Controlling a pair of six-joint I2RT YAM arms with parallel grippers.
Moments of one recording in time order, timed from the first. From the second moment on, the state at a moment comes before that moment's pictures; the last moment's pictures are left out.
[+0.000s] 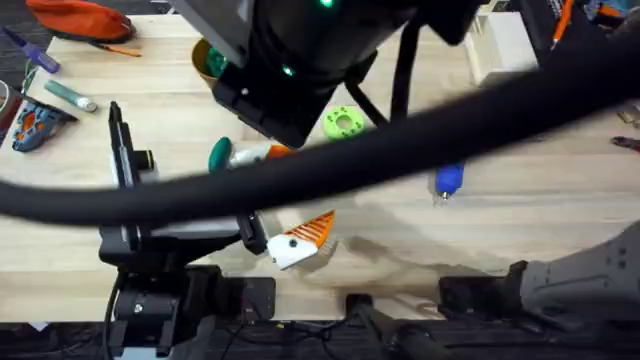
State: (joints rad) left arm 0.00 0.01 0.01 -0.12 1.13 0.05; right arm 1.12 1.80 2.18 -1.45 0.21 0.01
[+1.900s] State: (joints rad) left arm 0.00 0.01 0.01 -0.12 1.13 0.05; right arm 1.13 1.94 2.18 -1.42 0.12 -0.08
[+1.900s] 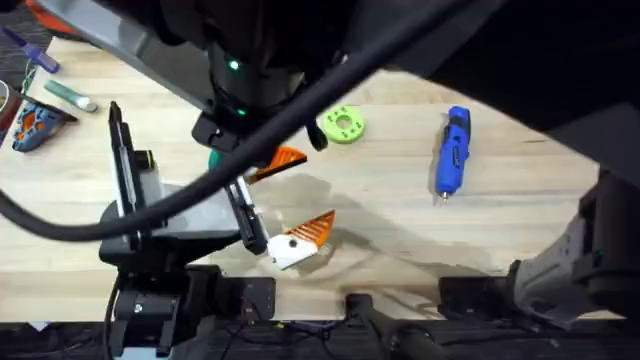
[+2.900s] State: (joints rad) left arm 0.00 0.01 0.01 -0.12 1.13 0.05; right arm 1.13 1.98 2.18 -1.42 0.08 -0.07
